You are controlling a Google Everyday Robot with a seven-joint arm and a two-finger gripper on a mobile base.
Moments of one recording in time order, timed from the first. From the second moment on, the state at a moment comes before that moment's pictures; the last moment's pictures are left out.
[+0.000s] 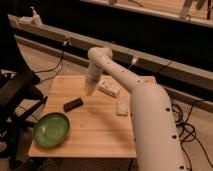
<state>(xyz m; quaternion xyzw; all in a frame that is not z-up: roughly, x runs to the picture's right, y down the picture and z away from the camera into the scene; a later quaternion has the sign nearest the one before) -0.095 0.018 0.882 -0.37 -0.22 -0.05 0.90</state>
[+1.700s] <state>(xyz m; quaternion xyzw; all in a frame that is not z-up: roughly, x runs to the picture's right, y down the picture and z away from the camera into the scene) -0.174 0.071 0.908 -0.29 -0.35 -0.08 0.89</state>
